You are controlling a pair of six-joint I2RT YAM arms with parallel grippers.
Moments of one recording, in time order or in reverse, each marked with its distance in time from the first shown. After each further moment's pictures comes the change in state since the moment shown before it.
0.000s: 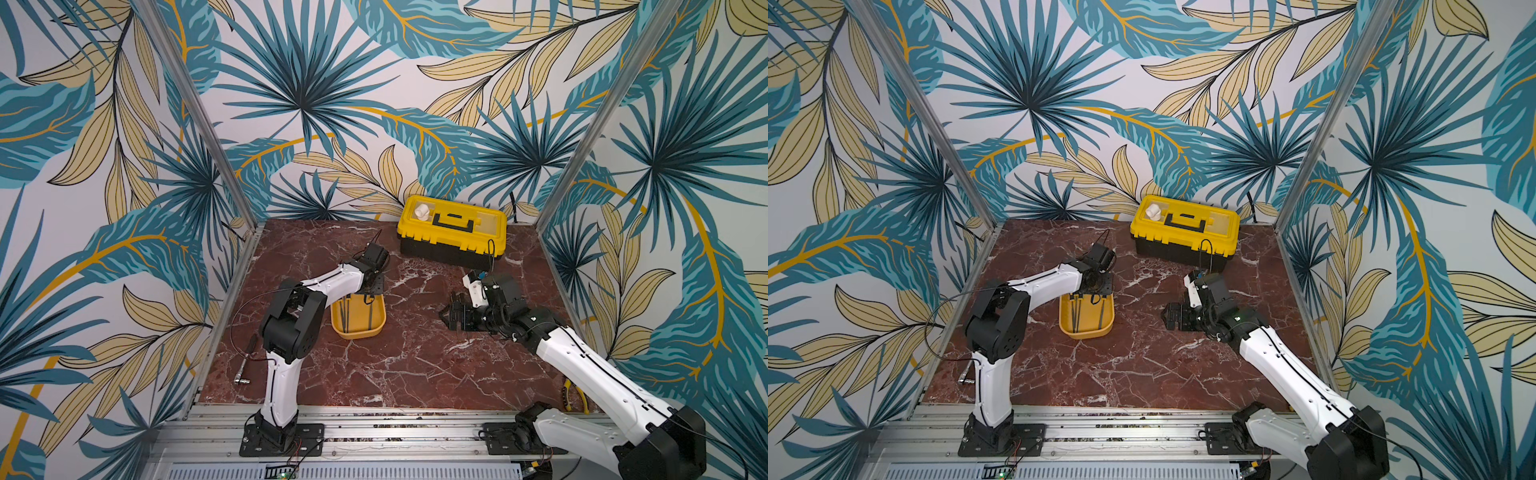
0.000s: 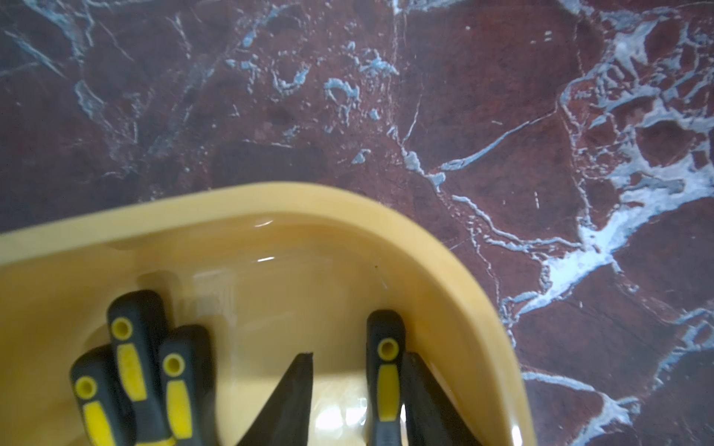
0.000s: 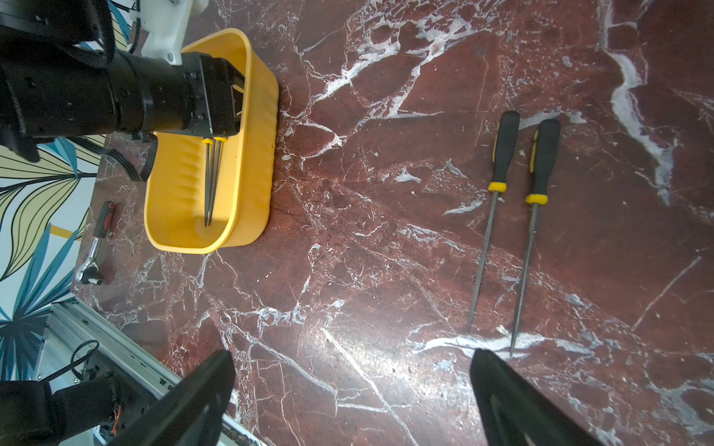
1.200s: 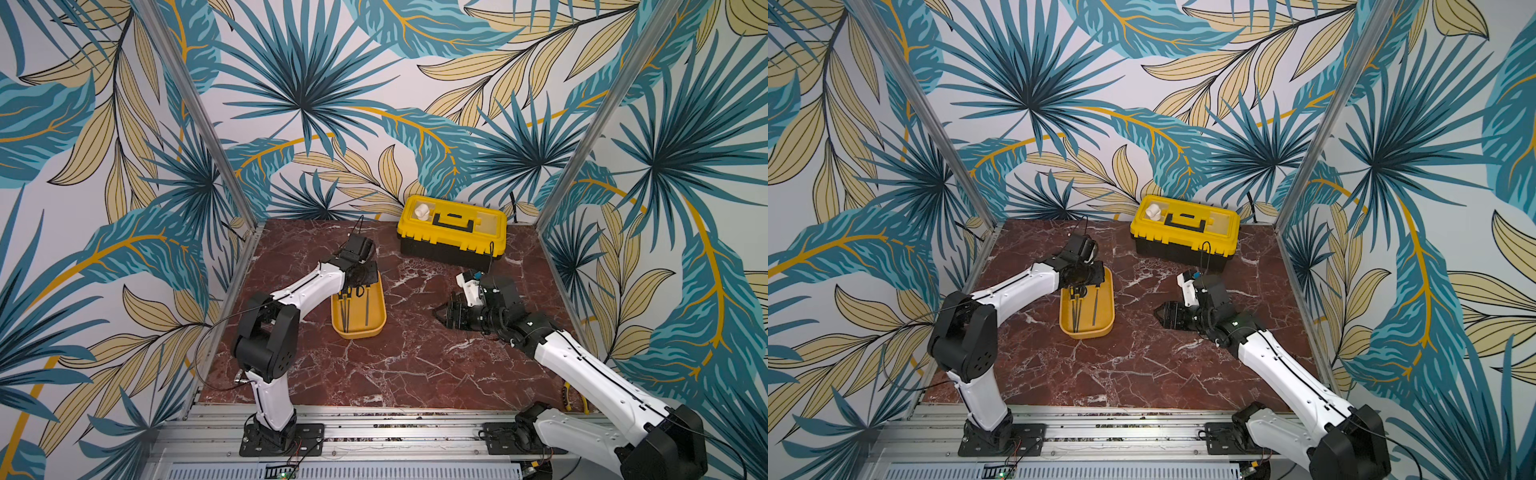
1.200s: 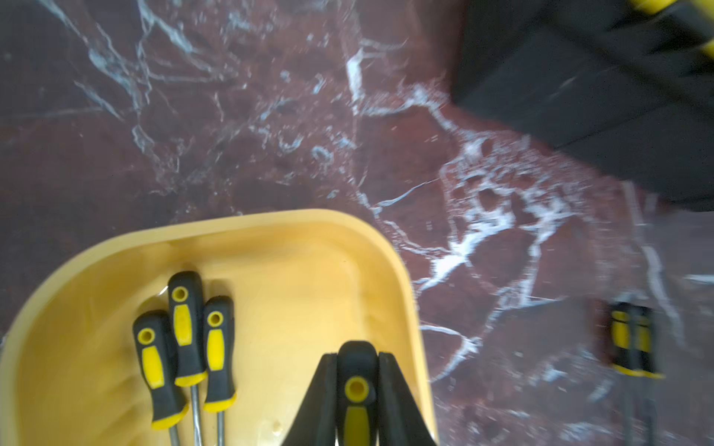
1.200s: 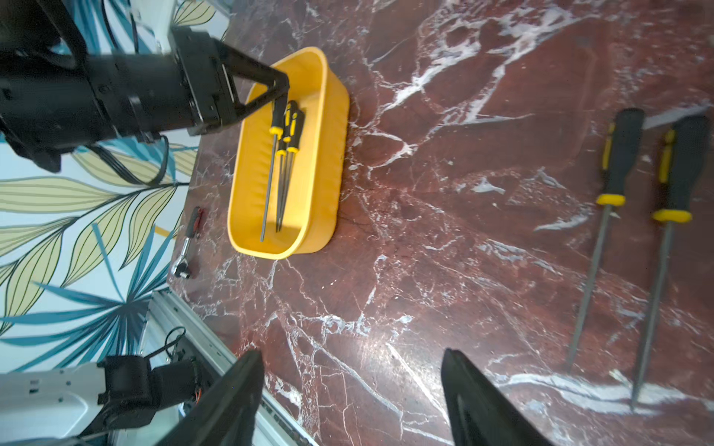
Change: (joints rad) left arm 0.060 -0.259 -0.097 0.063 0.206 -0.088; right arm 0.036 0.003 -0.061 0.217 -0.163 0.133
